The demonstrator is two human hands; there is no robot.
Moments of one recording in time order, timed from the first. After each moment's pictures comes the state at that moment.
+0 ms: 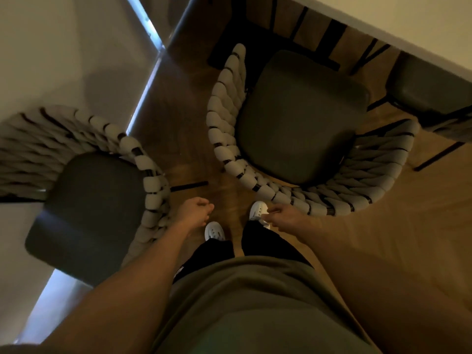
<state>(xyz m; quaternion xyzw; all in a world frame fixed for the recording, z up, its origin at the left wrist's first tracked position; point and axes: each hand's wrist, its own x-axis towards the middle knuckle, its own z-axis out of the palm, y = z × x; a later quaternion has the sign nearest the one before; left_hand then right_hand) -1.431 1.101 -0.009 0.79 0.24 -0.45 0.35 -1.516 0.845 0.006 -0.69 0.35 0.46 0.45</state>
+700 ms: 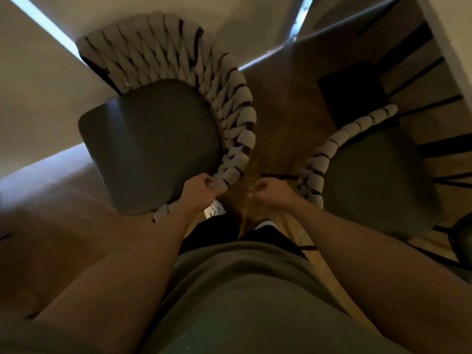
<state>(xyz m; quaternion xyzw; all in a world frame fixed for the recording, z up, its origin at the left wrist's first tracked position) -1.449 1.268 0.014 0.82 0.30 -0.29 0.38 -1.360 1.061 0.025 -0.82 -0.04 0.52 0.23</state>
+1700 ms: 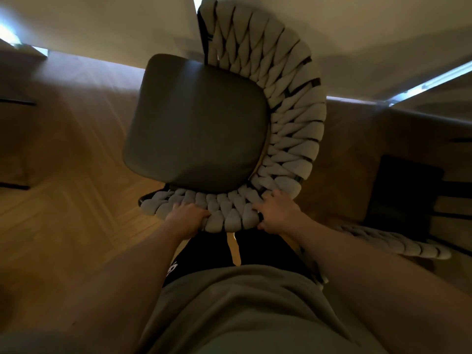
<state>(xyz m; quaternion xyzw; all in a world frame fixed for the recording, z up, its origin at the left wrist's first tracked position) -1.510 1.299 -0.025 0.80 0.24 -0.48 0.25 -1.286 1.173 -0.003 -0.62 -0.60 0.44 -0.26</state>
